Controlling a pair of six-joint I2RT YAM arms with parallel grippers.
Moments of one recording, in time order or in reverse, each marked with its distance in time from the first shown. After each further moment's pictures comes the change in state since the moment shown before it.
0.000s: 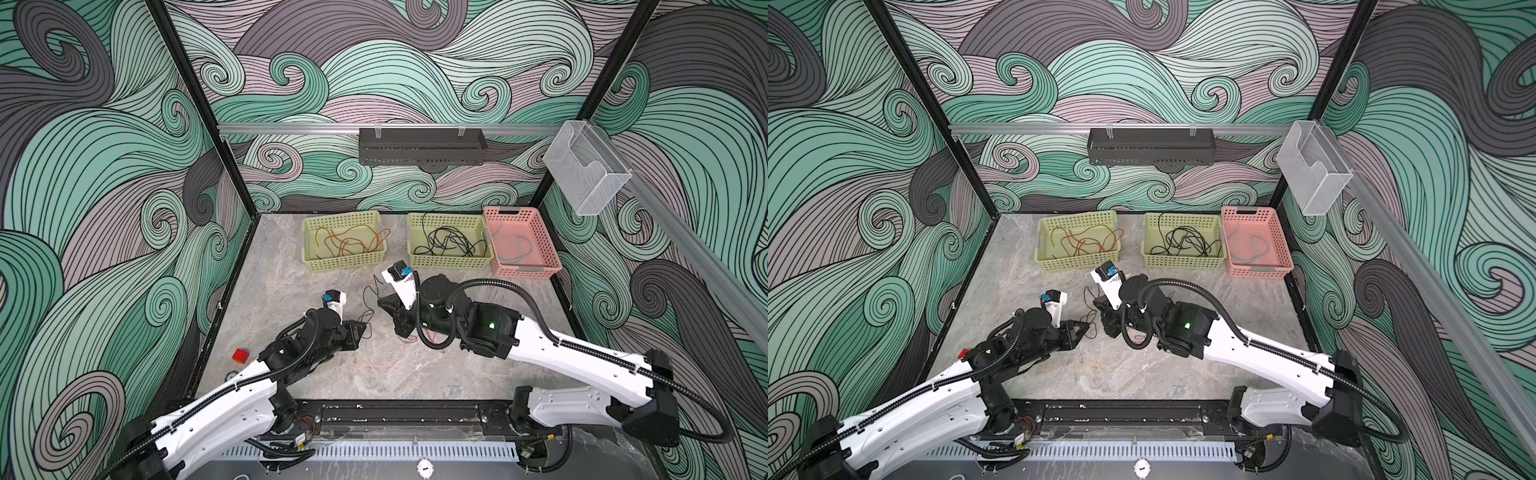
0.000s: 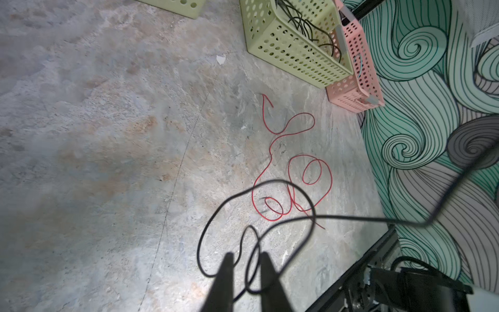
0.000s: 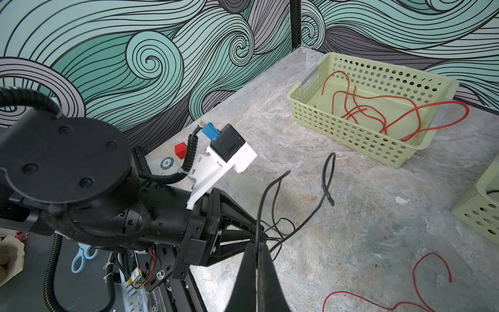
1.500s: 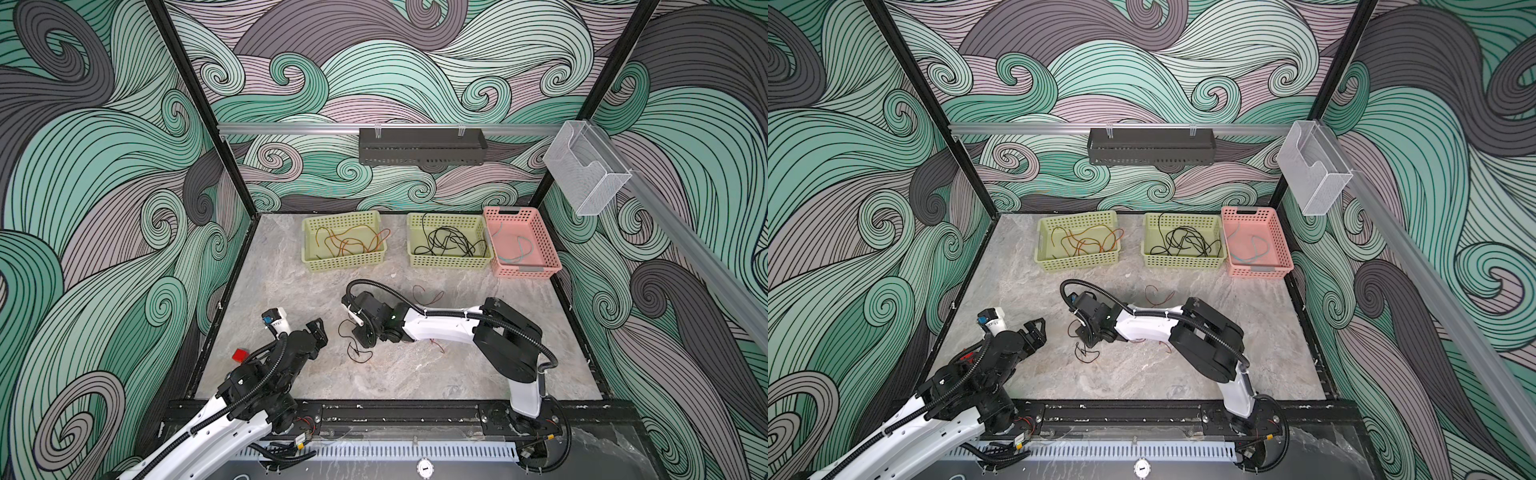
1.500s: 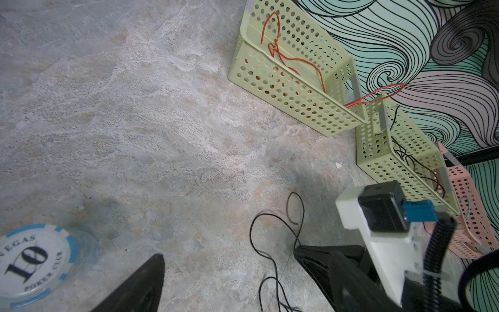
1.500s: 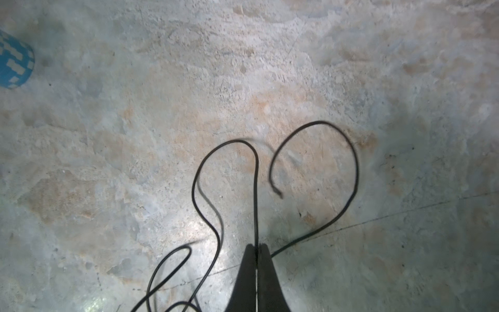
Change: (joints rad) left arm 0.000 -0.404 -0.003 -0.544 -0.576 -0.272; right arm -0.021 0.734 0.148 0.067 -0.032 -0.061
